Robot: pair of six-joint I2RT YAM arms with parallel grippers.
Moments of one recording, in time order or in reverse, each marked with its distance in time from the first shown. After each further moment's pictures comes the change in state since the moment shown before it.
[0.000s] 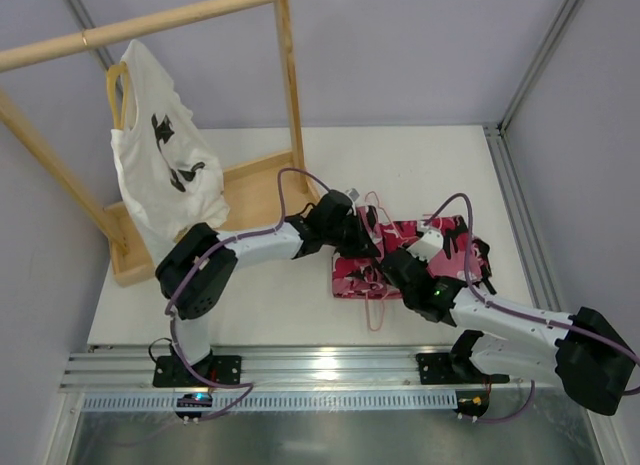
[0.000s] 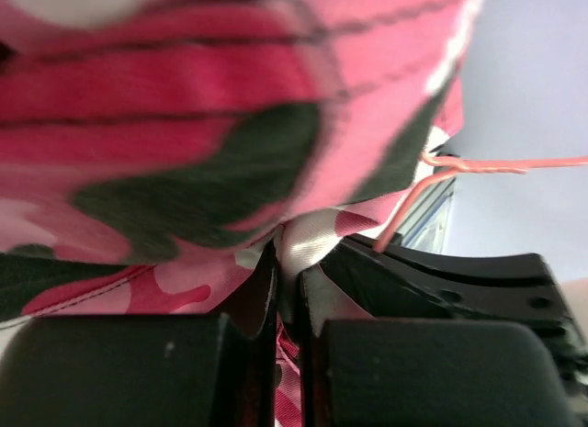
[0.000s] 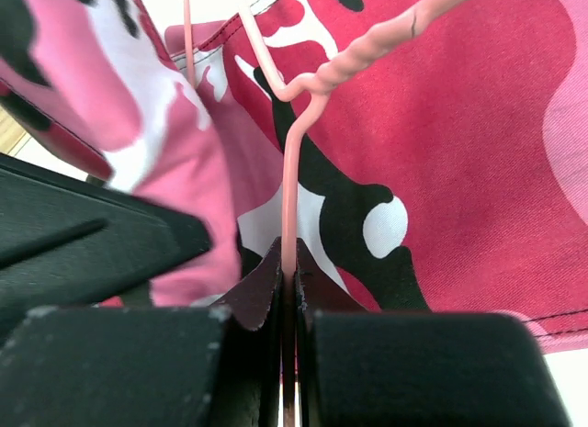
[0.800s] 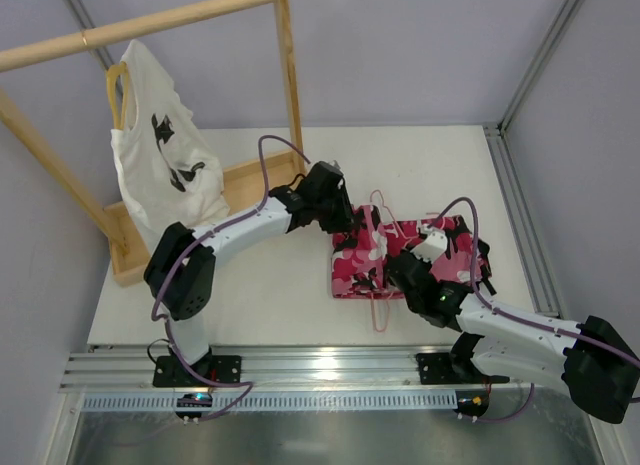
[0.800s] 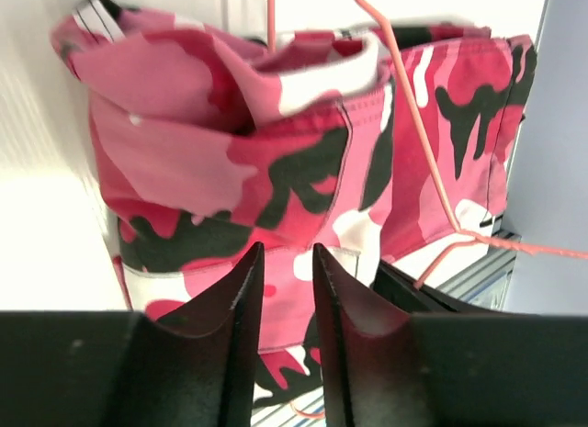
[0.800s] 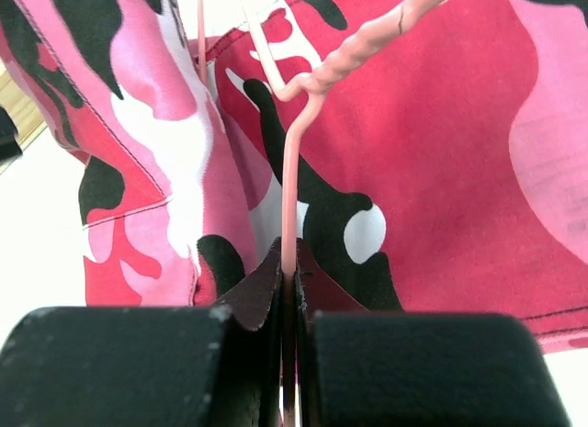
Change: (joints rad) left arm 0.066 -0.042 0.217 -0.401 -0.203 0.126; right arm 0.000 -0.068 -0.049 0.025 0.029 -0.043
